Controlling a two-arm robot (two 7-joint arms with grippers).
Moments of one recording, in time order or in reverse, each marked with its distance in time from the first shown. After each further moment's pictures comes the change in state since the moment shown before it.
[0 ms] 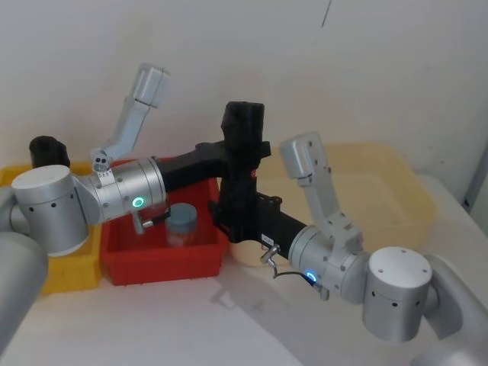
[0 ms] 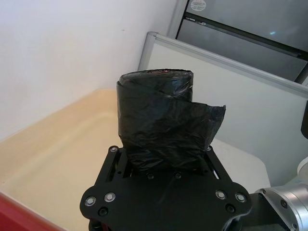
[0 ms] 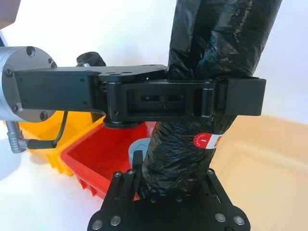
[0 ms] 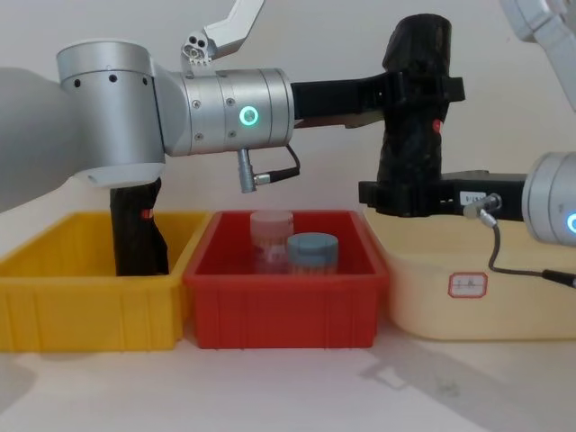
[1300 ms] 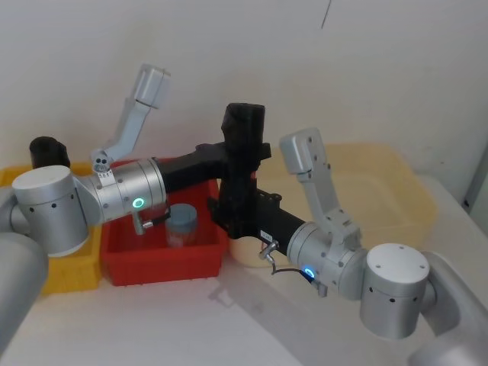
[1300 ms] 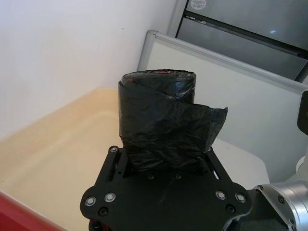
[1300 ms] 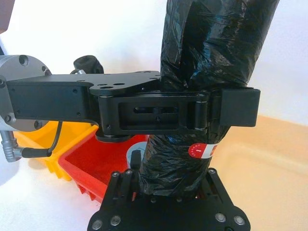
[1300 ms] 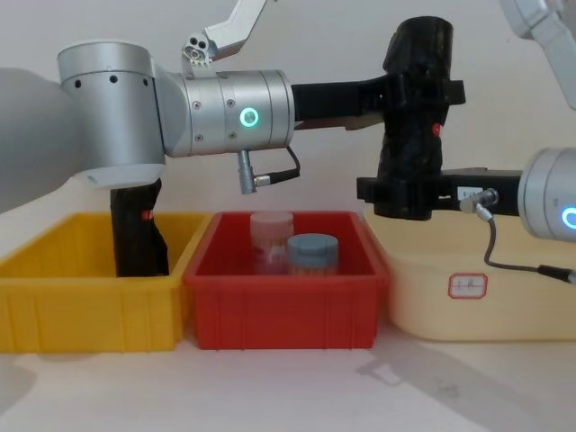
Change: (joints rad) left arm 0.000 0.000 0.000 0.000 0.002 0.002 0.000; right arm 0.012 -0.008 0.000 0.012 0.010 0.009 -0.011
